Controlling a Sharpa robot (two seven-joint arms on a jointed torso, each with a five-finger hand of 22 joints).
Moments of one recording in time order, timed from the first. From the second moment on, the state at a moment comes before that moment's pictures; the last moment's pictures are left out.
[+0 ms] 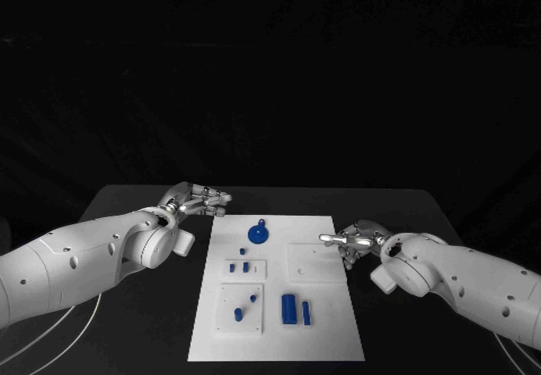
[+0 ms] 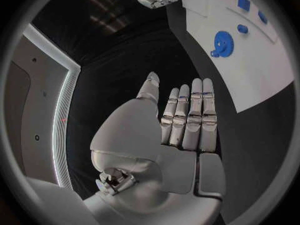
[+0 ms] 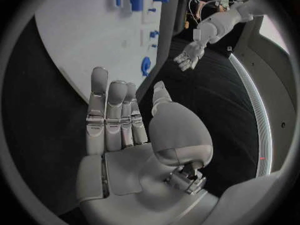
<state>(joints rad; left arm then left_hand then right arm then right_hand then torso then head) 1.26 -0.75 -0.15 1.20 -0.24 -0.30 0.27 1.36 0.03 -0.11 0.04 0.14 1.06 0.13 0.07 0.06 1.19 0.10 0.07 0.06 1.23 0.09 0.06 0.11 0.07 1.11 0.08 0.09 0.18 0.96 -0.78 0.17 1.29 -0.74 -0.19 -0.17 1.14 0.03 -0.17 0.04 0.12 1.14 0.08 0.06 0.08 1.23 -0.01 0.69 0.86 1.39 -0.07 0.79 0.82 0.05 1.46 -0.10 0.13 1.15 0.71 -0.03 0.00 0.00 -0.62</state>
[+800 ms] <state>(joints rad) 1.29 -0.66 -0.14 1.06 -0.06 -0.34 0.33 1.16 0.02 -0.07 0.00 0.08 0.57 0.06 0.04 0.04 0.70 0.06 0.04 0.03 0.59 0.07 0.04 0.04 0.12 0.57 0.15 0.04 0.05 1.02 -0.58 0.22 0.94 -0.41 -0.15 0.19 1.04 0.06 -0.05 -0.03 0.09 0.53 0.08 0.03 0.03 0.67 0.09 0.04 0.03 0.81 0.08 0.04 0.04 0.08 0.53 0.12 0.05 0.04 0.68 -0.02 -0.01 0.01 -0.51</state>
